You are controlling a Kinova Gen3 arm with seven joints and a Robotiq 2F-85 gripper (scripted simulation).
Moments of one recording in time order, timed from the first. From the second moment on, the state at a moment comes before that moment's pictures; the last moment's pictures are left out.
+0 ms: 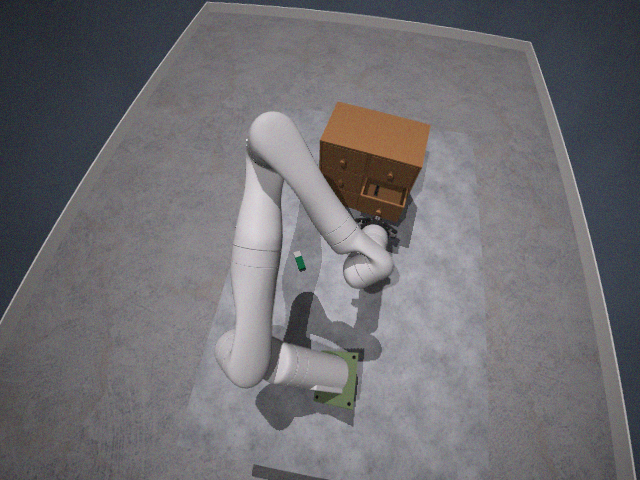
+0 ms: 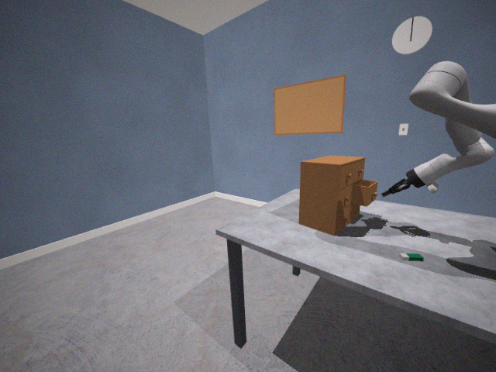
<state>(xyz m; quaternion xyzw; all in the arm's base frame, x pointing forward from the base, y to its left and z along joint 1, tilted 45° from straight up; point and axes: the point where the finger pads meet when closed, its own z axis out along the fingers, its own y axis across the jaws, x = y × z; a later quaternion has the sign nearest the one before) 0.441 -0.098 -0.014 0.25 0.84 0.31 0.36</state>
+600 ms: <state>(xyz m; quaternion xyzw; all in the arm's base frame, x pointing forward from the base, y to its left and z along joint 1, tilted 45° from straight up) 0.468 -0.102 -0.017 0.25 0.84 0.31 0.36</state>
